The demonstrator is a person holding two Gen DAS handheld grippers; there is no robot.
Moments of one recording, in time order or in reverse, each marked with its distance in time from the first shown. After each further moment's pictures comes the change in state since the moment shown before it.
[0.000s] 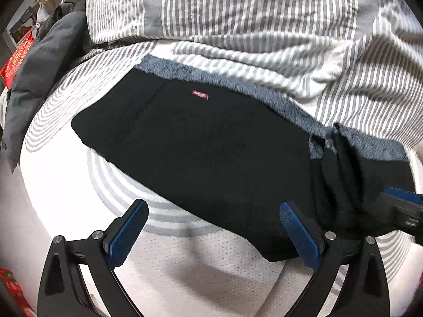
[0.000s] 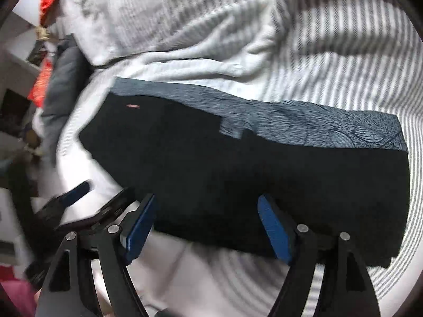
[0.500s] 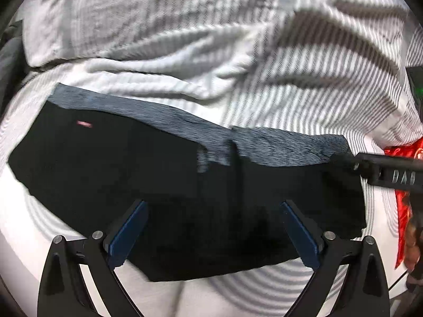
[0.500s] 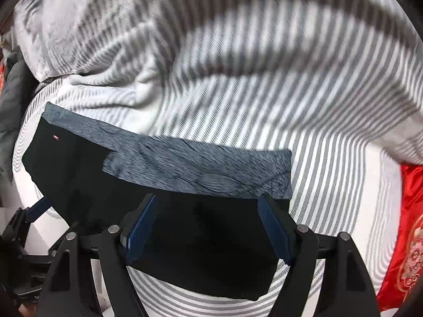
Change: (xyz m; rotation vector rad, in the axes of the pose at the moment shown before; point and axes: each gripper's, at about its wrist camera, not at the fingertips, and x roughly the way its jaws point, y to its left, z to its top) left arm 0.005 -0.119 0.024 0.113 0.065 -0.227; right arm -0.020 -0.119 0.048 0.051 0.091 -0.317
